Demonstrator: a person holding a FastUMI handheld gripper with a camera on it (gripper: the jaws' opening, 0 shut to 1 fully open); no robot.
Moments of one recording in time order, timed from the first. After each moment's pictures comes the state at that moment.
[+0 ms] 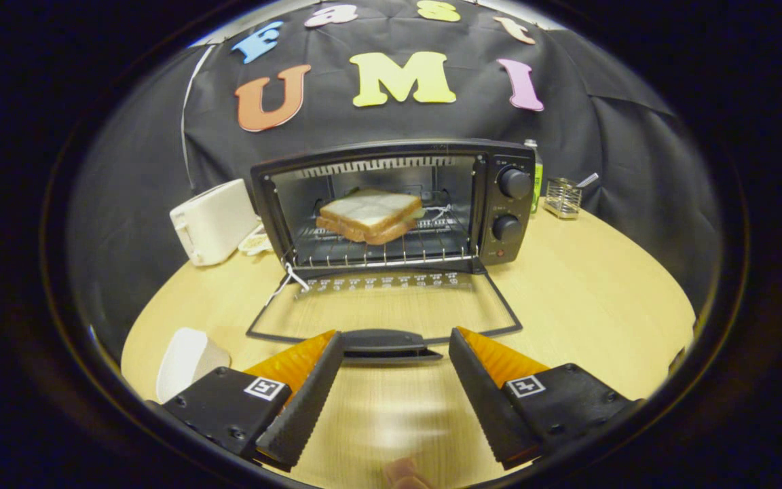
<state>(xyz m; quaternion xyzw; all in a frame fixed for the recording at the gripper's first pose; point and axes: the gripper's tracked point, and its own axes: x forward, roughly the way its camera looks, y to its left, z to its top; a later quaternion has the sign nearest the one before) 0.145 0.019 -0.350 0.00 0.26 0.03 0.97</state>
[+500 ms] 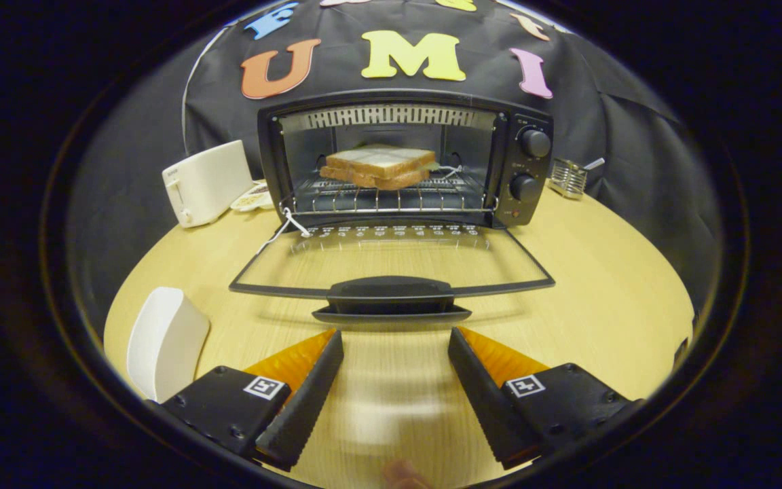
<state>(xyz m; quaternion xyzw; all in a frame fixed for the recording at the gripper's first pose) 0.145 0.030 -0.398 -0.02 0.30 0.02 0.95</state>
